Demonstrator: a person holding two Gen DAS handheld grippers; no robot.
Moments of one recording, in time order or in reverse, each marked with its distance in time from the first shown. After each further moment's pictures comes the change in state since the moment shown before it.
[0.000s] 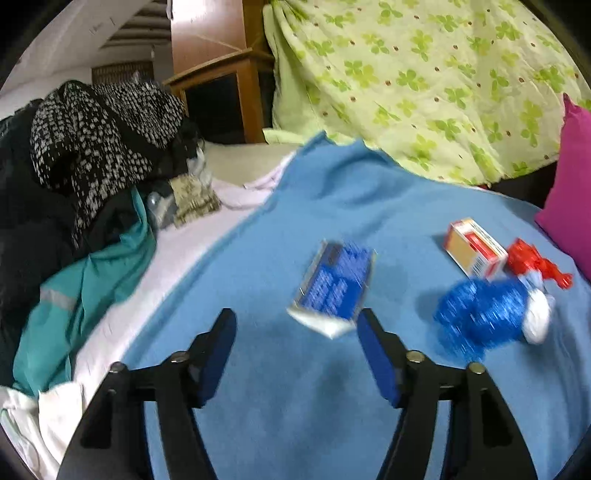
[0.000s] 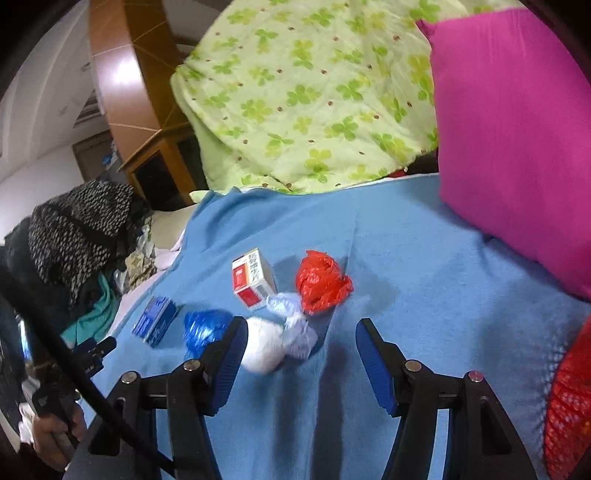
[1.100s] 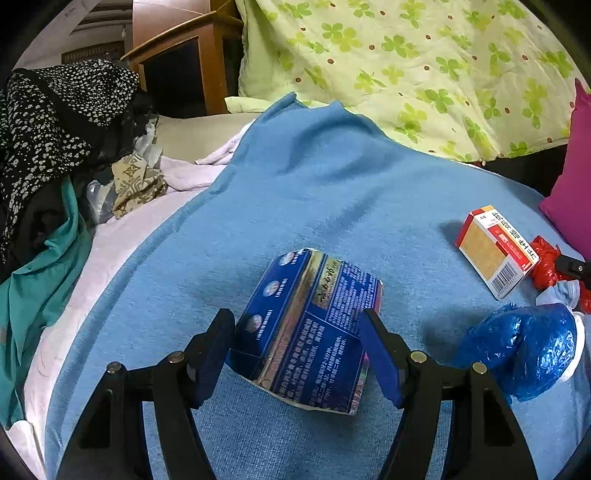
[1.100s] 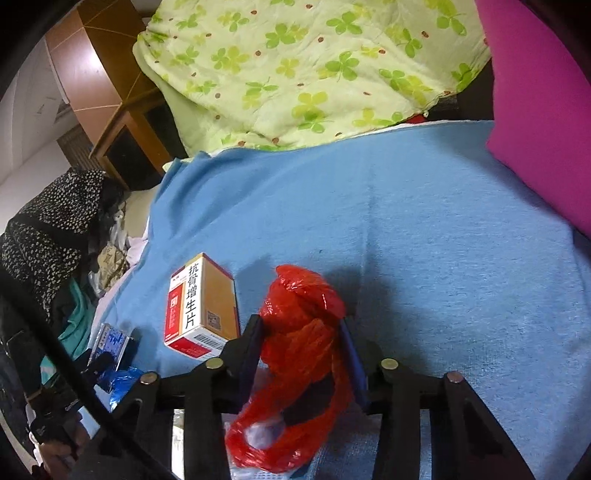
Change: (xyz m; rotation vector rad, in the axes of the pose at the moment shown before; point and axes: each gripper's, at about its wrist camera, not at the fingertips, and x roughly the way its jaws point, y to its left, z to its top) left arm 0.096 -0.028 0.017 0.025 0.126 -0.112; right arm 0.158 -0.031 0.041 0.050 0.199 0.041
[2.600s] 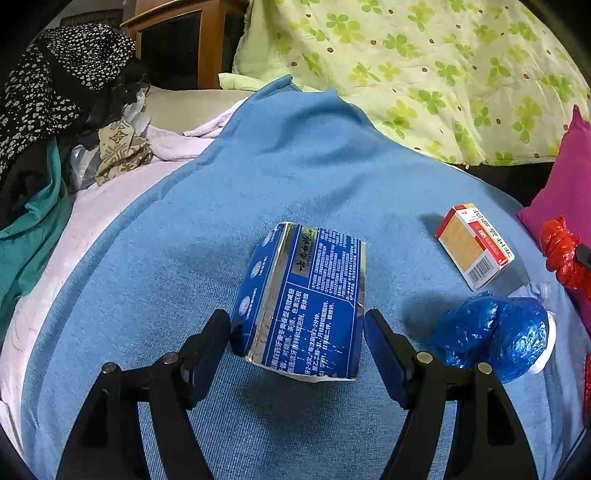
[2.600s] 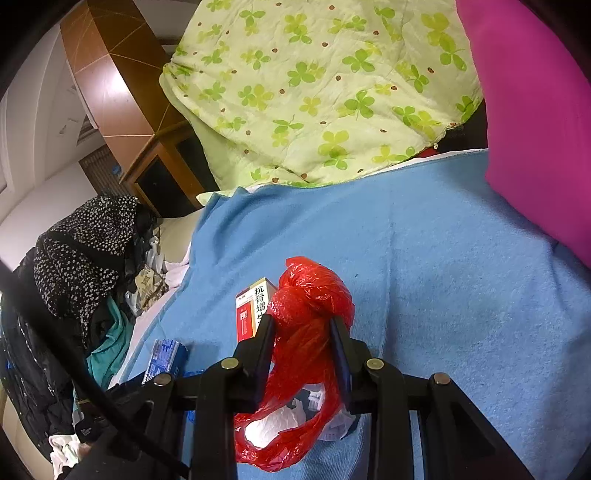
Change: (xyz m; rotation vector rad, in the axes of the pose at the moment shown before) left arm -0.005 0.013 -0.009 -0.079 0.064 -0.122; right arm -0.069 0.029 -0.007 0.013 -0.123 0.082
